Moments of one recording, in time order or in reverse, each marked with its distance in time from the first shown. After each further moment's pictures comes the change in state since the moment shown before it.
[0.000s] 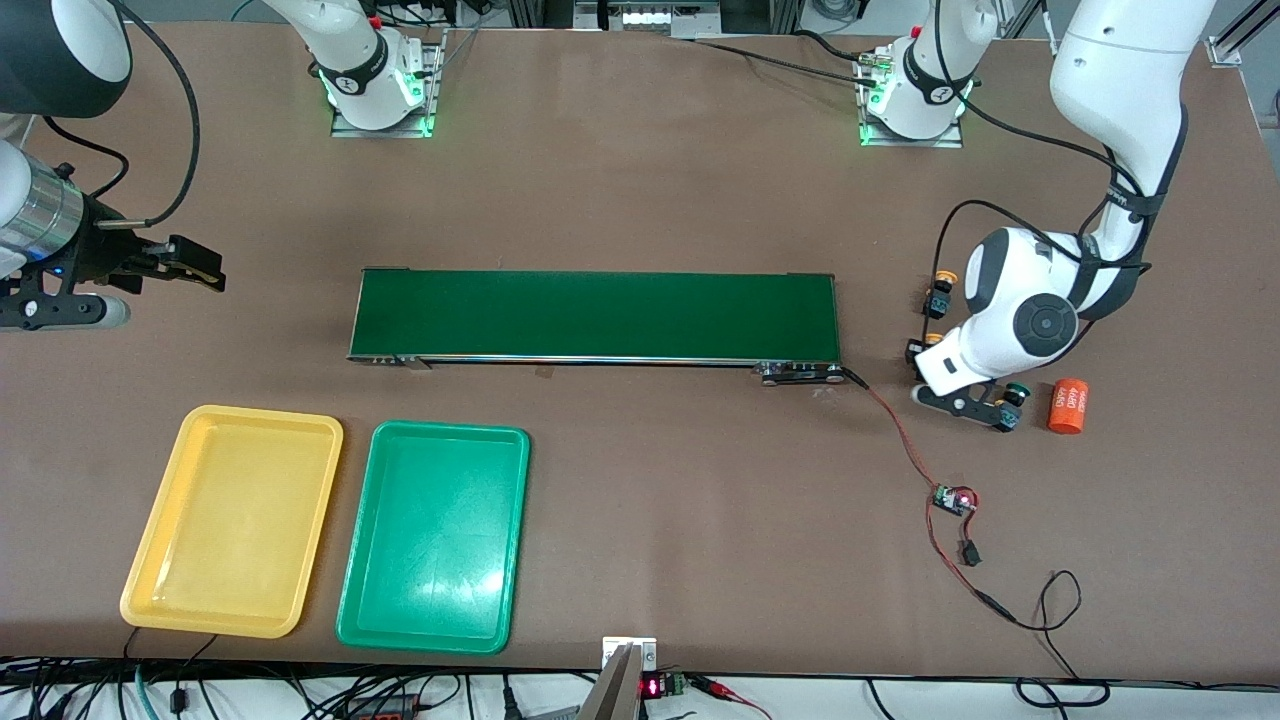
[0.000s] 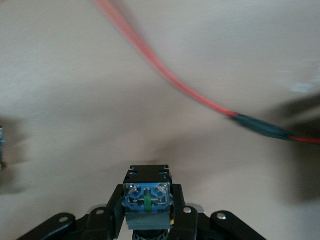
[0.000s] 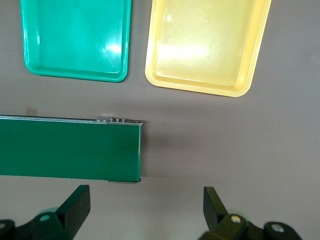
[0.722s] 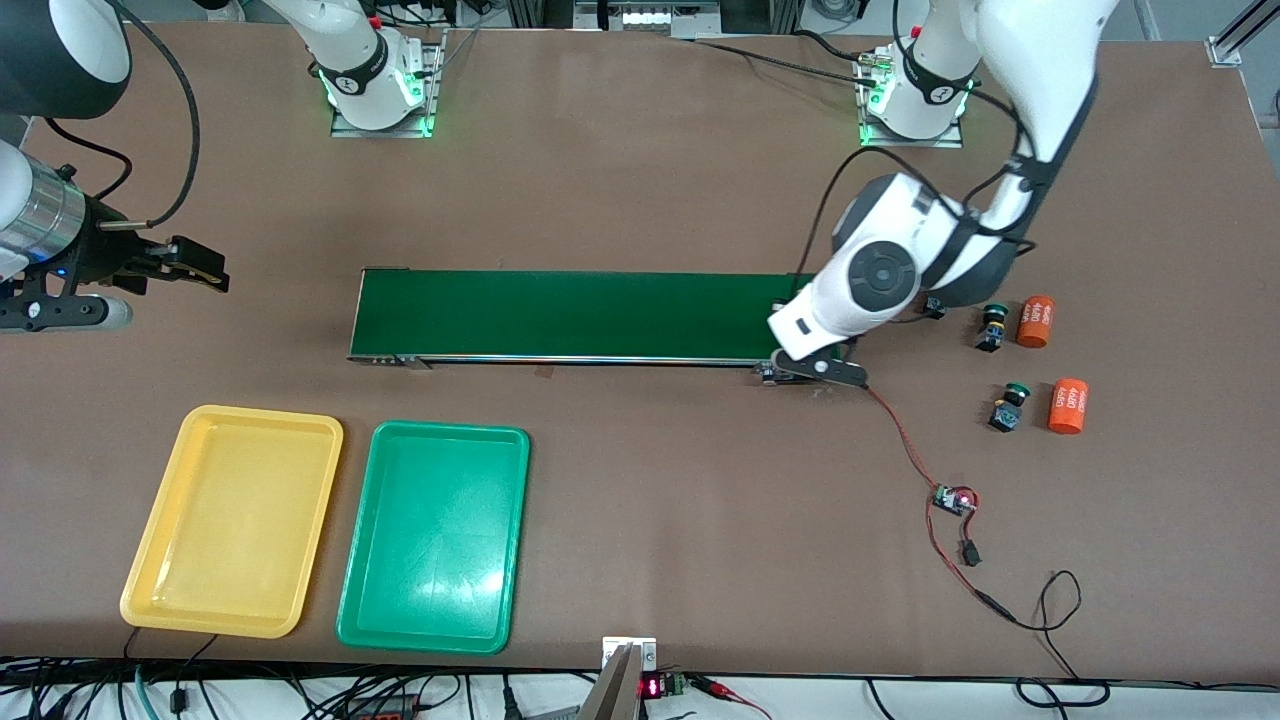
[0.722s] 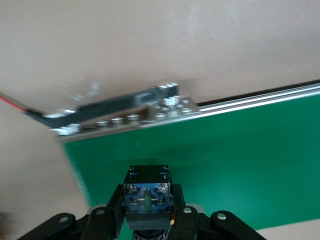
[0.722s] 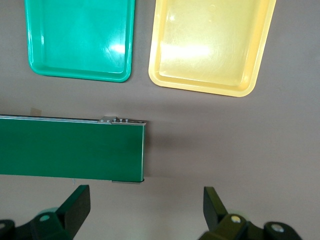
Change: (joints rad) left arm -0.061 0.025 -0.313 0.126 -0.001 -0.122 -0.522; right arm -0.001 0.003 0.000 0.000 0.014 0.001 0.000
